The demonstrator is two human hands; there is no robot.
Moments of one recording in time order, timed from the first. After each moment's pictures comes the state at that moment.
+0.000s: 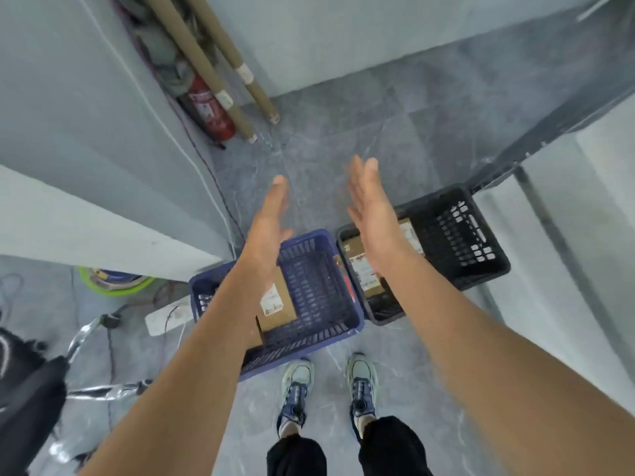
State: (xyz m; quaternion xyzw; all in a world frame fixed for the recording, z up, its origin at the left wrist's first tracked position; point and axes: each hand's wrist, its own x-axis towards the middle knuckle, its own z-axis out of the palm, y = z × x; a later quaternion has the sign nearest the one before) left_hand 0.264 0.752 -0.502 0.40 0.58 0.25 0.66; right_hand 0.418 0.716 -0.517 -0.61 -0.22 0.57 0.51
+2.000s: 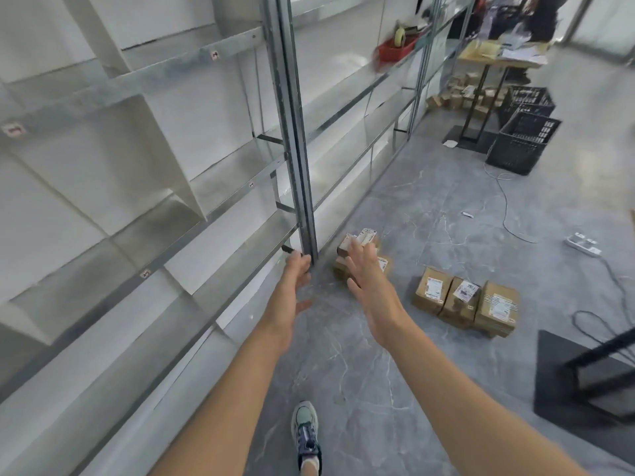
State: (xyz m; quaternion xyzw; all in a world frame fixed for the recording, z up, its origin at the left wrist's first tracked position) left_hand 0.412 -0.223 -0.245 0.65 -0.24 -0.46 0.56; right_hand 0.276 -0.303 -0.245 -0.53 0.33 -0.29 0.72
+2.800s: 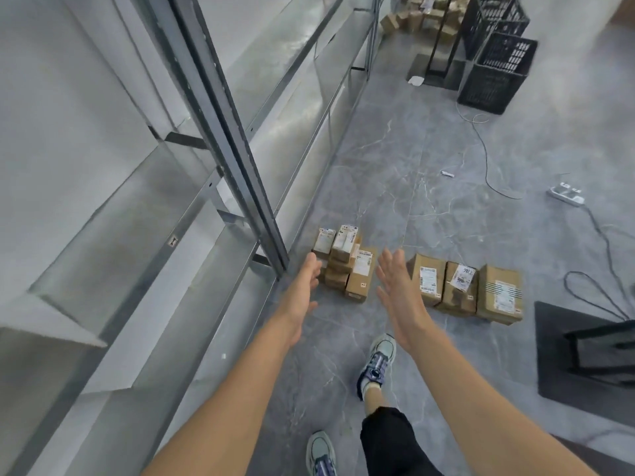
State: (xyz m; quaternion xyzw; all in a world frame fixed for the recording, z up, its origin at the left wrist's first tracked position) left_hand 0.570 -0.563 -0.359 0.66 -0.25 -0.59 0.39; right_hand 0.392 -0.606 -0.359 -0.39 0.54 -0.30 0.69
